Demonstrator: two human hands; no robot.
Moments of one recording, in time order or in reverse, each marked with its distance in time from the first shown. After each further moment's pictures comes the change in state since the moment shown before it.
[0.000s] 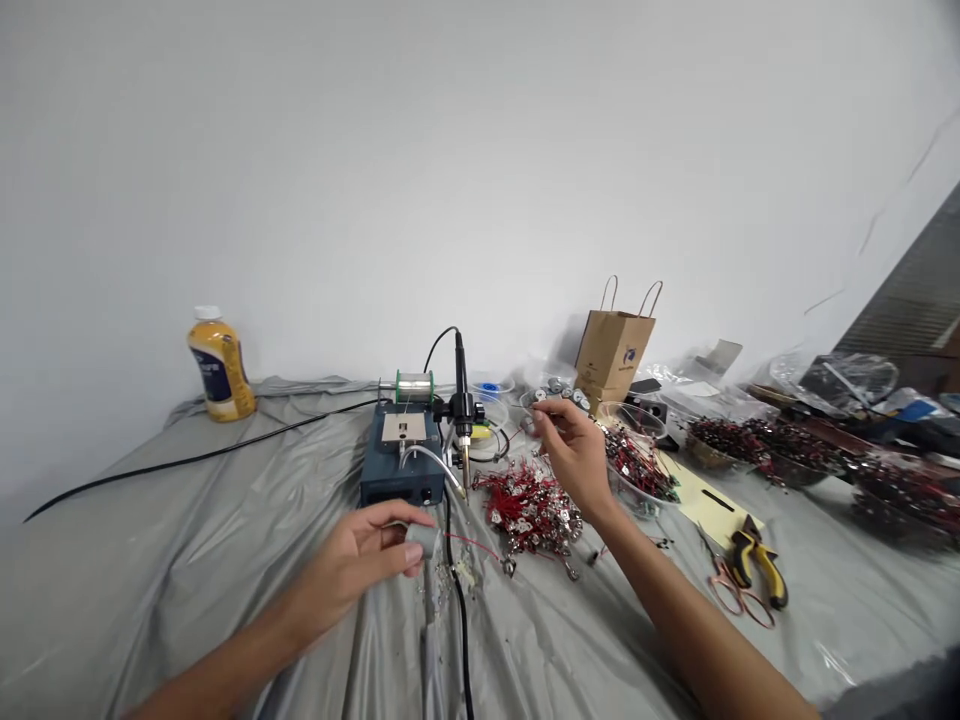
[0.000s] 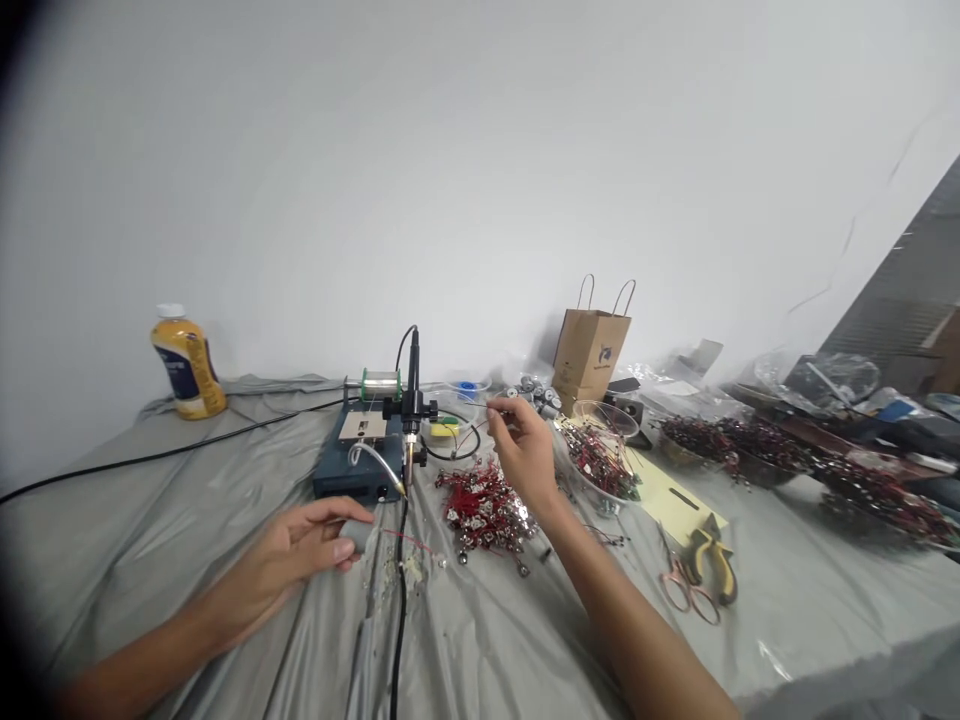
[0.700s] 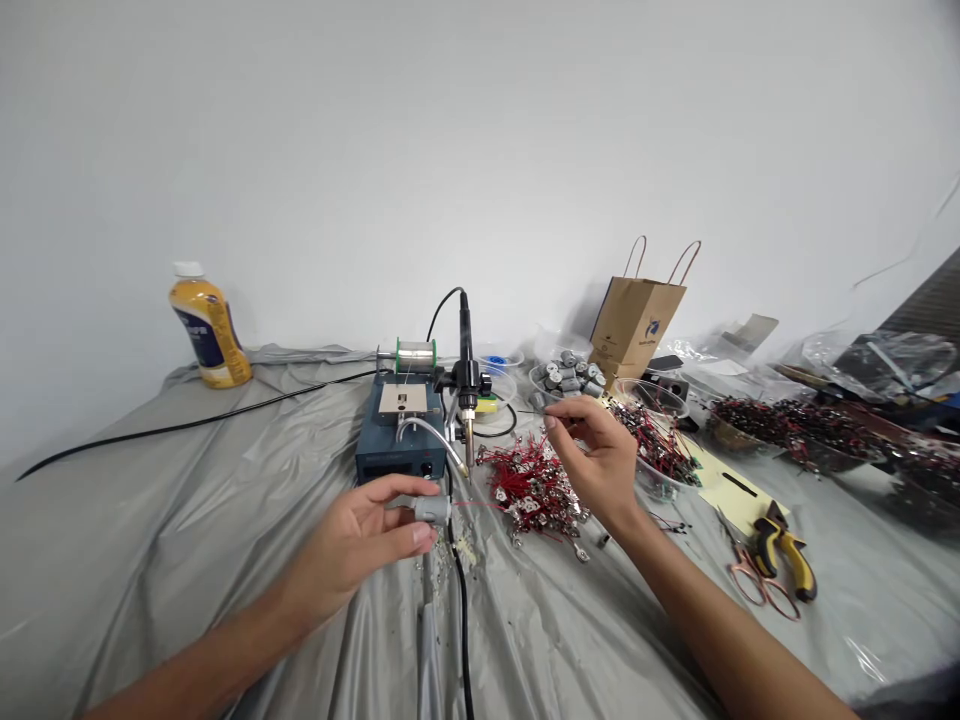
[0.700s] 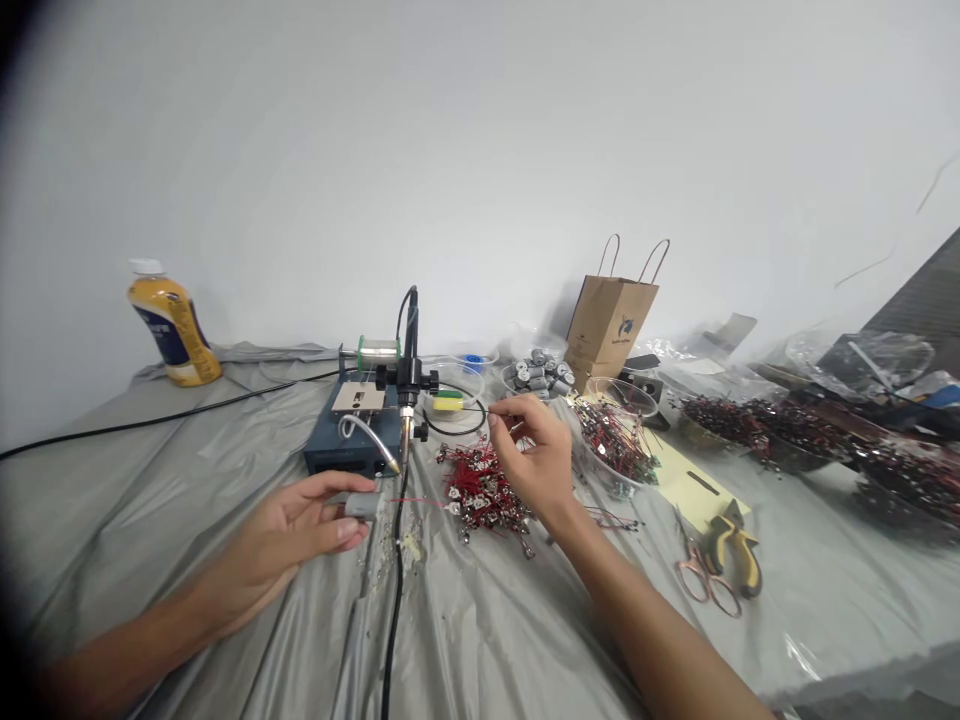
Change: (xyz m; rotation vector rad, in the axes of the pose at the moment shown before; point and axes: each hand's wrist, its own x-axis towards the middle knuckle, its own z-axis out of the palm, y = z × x) left_hand 0.002 -0.008 0.012 -0.124 0.090 -0.096; right_hand -0.027 -0.007 -0.005 -0.015 0.012 -0.211
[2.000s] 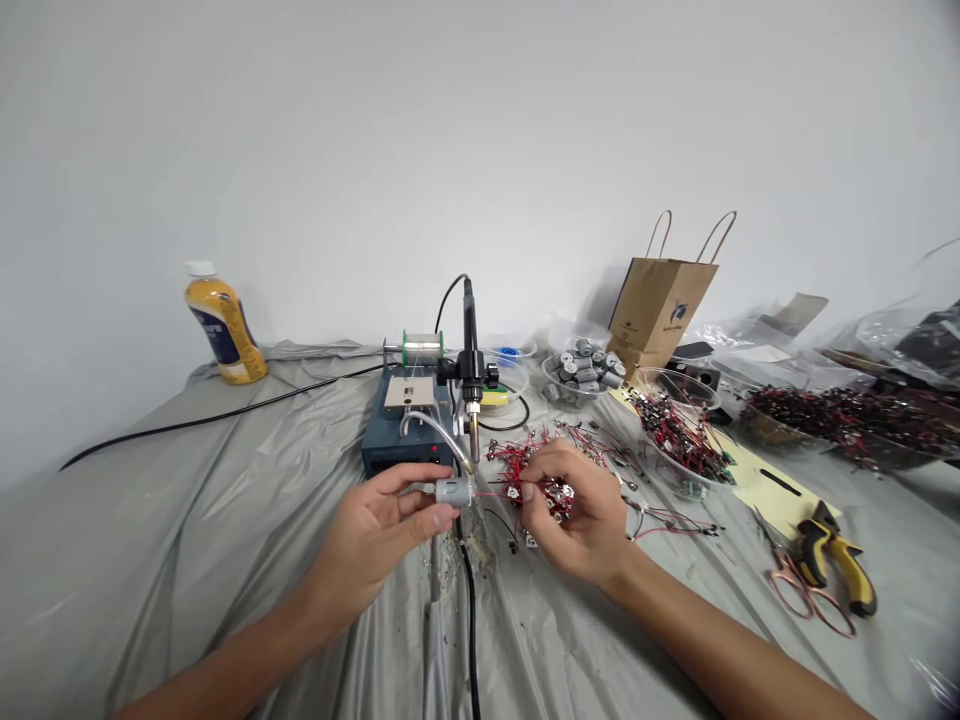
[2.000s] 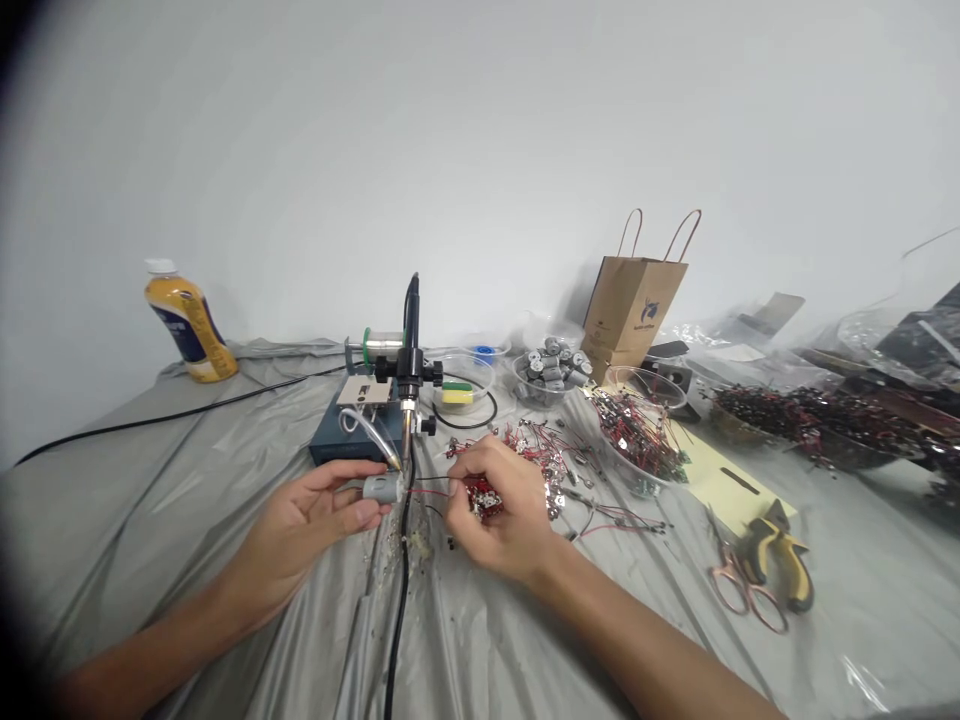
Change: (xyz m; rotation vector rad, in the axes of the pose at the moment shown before) left_hand 0.010 -0.006 0.017 0.008 0.130 0.100; right_hand -0.034 -0.033 0.021 0.152 -0.174 -0.217
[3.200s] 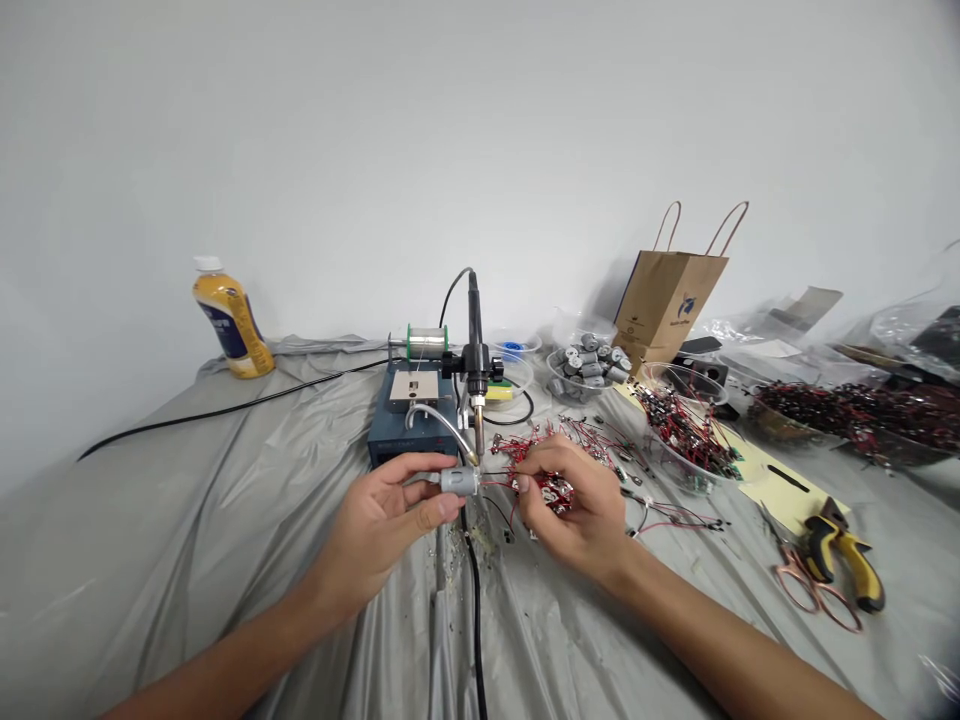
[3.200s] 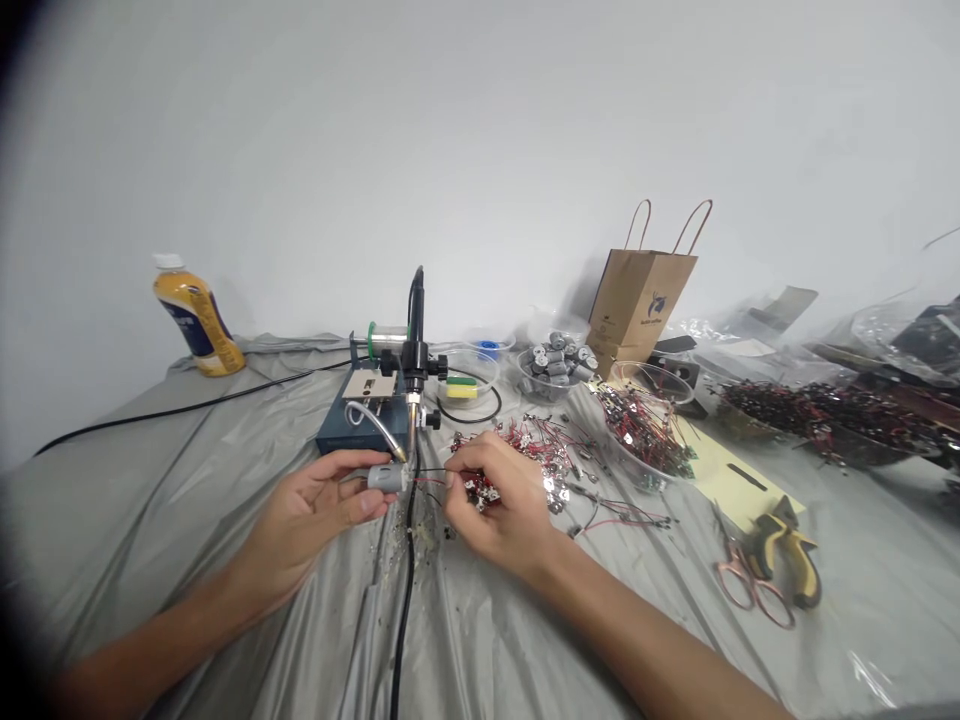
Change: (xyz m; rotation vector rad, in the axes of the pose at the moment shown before) left_hand -0.001 0.003 0.003 -0.044 0.005 0.033; right_hand -0.002 0.000 0.003 -0.021 -0.020 -0.003
